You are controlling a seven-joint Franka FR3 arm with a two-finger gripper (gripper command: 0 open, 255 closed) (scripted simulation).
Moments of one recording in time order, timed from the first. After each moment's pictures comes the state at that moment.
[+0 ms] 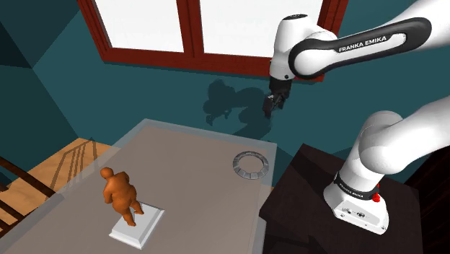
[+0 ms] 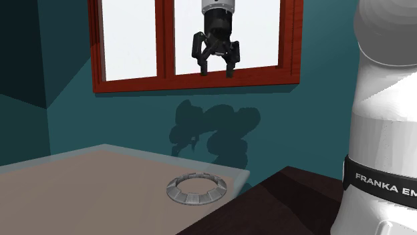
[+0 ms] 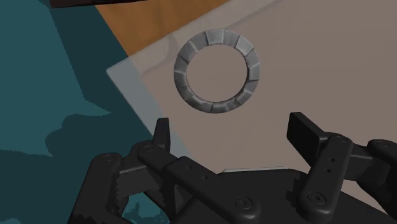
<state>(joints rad) 0.02 -0.69 0.04 -2.64 -0.02 2.00 0.18</state>
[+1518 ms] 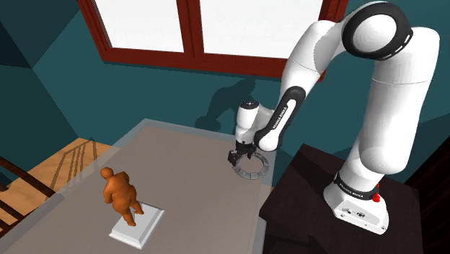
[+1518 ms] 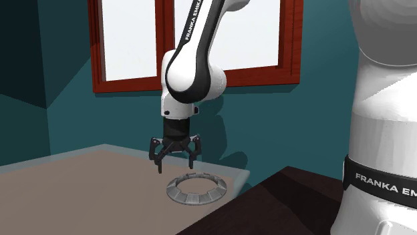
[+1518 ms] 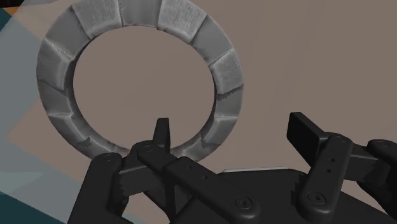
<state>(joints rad) 0.04 0.23 0.15 -2.60 -0.25 2.90 0.77</state>
